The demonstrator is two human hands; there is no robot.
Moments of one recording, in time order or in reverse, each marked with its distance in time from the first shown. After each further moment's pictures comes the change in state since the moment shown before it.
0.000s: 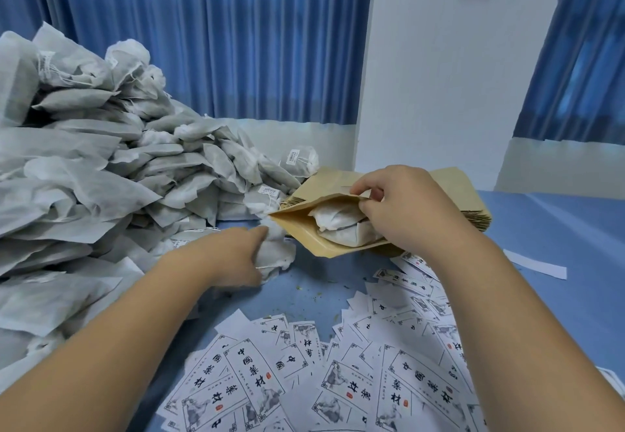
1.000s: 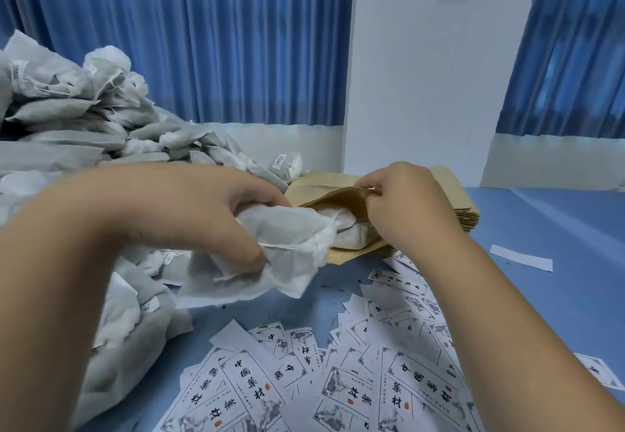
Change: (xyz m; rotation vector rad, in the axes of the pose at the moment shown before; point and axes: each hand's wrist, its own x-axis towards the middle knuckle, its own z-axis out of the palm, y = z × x) left_hand -0.088 0.023 -0.118 -0.306 -0.097 0.339; right_hand 0.000 -0.004 0.002 -0.047 0.163 0.115
